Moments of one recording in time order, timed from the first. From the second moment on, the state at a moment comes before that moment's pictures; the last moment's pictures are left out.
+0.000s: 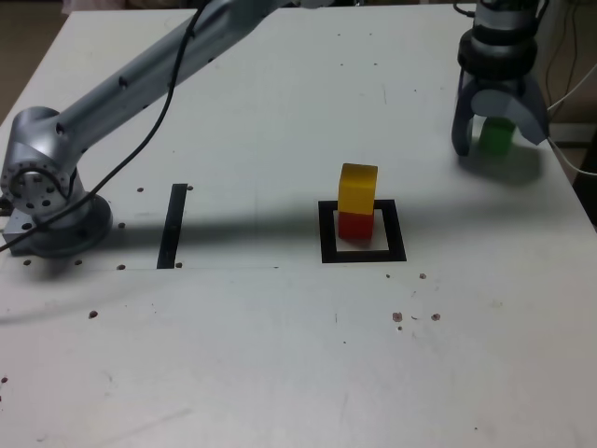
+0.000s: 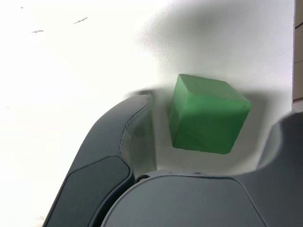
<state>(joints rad) 0.20 2.61 -2.58 1.46 0.10 0.48</state>
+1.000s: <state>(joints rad) 0.19 2.61 -2.59 1.46 0.12 0.48</state>
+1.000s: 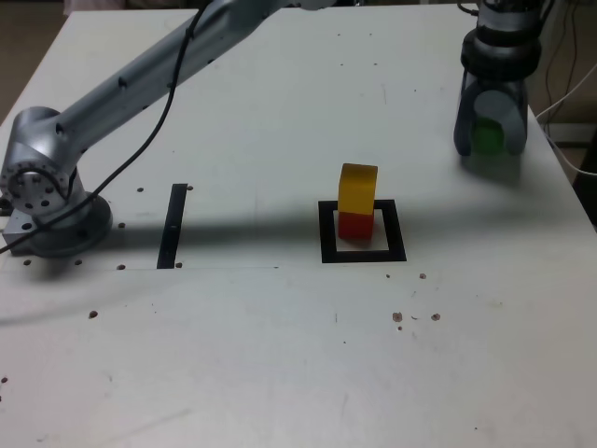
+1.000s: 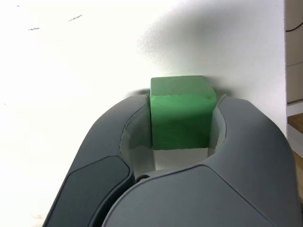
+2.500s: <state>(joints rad) -0.05 1.98 -1.93 1.53 0.03 0.19</state>
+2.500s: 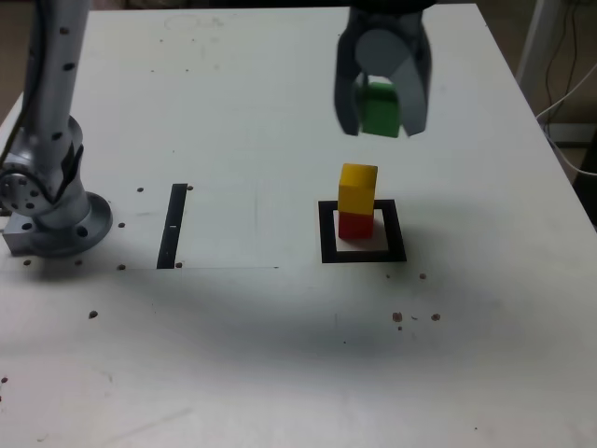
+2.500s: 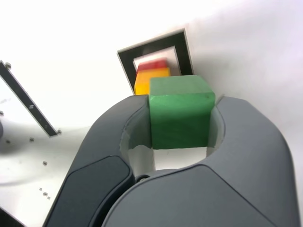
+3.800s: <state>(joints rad) -0.08 1.93 -1.63 1.31 -0.03 0.16</state>
